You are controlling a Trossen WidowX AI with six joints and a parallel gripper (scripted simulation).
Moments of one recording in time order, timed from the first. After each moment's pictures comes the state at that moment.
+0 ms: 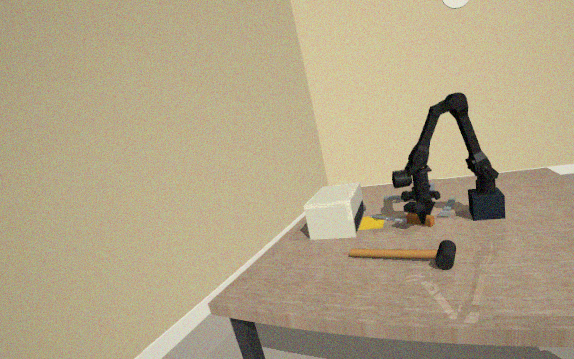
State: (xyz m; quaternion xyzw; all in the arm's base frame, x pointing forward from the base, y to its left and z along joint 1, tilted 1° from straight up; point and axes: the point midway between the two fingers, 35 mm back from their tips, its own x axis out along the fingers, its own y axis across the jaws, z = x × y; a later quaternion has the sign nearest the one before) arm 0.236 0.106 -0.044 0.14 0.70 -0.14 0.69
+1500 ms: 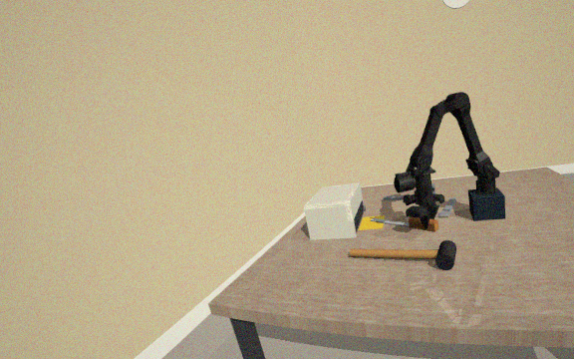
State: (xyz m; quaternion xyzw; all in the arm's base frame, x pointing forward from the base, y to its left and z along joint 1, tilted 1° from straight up) arm 0.219 0.148 -0.044 0.14 0.70 -0.14 0.69
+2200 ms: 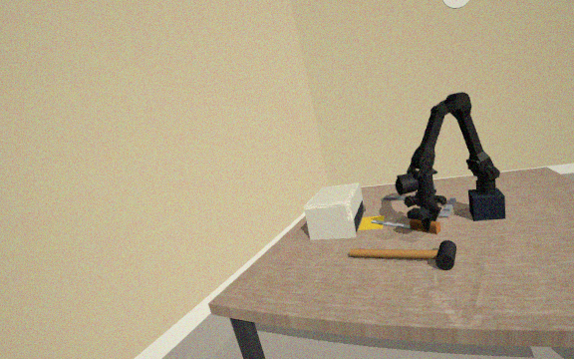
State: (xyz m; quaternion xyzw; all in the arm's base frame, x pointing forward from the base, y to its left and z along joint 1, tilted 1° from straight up) arm 0.210 0.169 -0.044 0.14 0.70 -0.14 0.69
